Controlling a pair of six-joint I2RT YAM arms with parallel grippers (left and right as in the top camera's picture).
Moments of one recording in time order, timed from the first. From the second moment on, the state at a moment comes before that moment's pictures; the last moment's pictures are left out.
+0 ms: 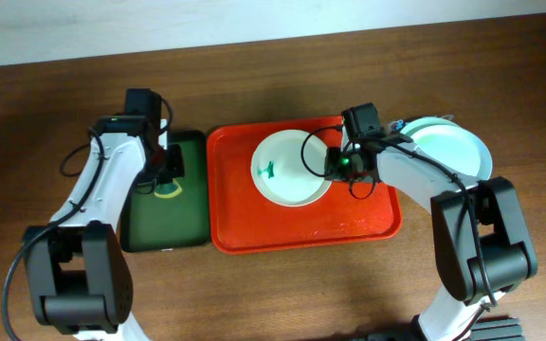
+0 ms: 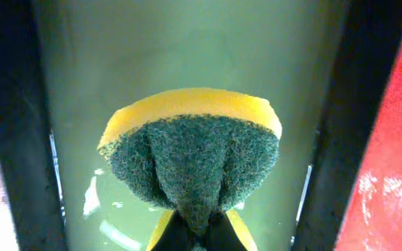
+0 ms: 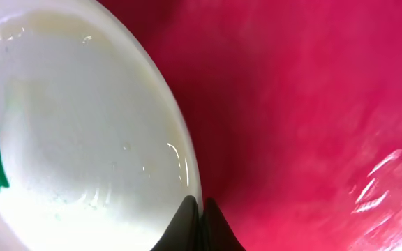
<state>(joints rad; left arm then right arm) -0.12 1.91 1.45 -0.95 -0.03 -0.16 0.19 1.85 1.07 -0.45 -0.22 0.41</state>
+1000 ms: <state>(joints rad) -0.17 1.91 1.63 -1.08 -0.08 -0.11 0.26 1.85 1.07 -0.56 -0.36 0.49</state>
